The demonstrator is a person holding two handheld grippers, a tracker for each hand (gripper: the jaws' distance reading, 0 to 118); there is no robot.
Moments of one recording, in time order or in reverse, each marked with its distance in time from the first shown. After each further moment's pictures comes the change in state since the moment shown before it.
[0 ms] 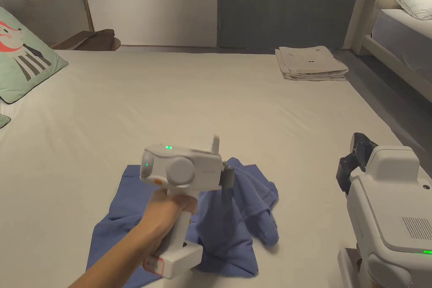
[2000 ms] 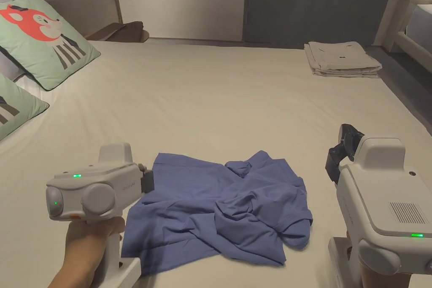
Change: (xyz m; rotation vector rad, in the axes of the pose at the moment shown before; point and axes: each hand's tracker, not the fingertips) left arm -0.114 -0.074 0.130 0.147 0.391 0.276; right arm -0.057 0.005 -0.008 -0.008 0.124 -0.017
